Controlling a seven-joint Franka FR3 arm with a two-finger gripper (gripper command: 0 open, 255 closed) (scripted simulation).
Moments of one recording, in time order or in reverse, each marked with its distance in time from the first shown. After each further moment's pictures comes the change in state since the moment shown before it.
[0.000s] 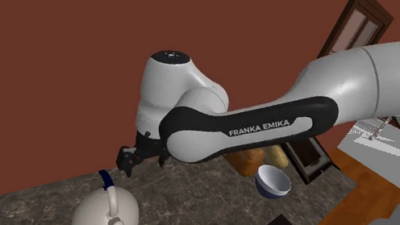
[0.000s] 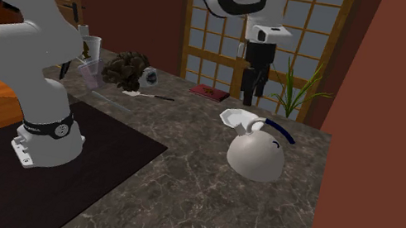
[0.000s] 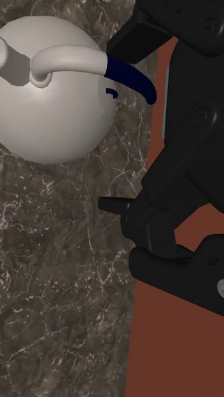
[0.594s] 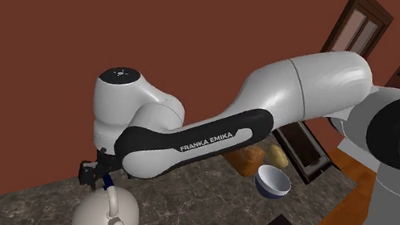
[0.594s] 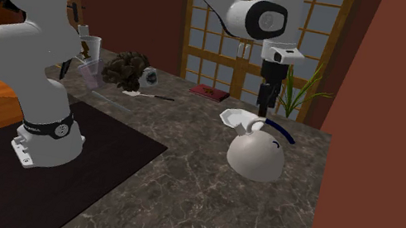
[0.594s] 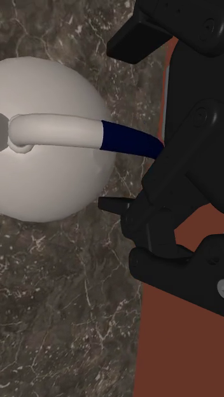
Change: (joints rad) arm 0.111 0.297 -0.007 0.239 -0.162 -0.003 0.168
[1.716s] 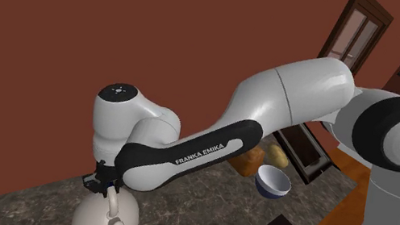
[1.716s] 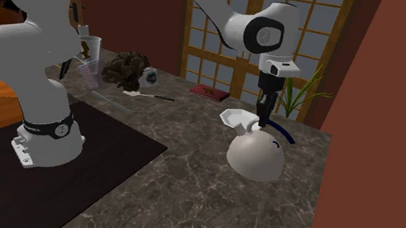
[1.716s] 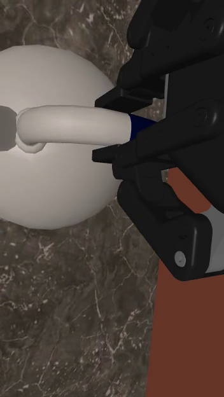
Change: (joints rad) arm 0.012 0.048 -0.017 -0.024 -0.036 0.066 0.028
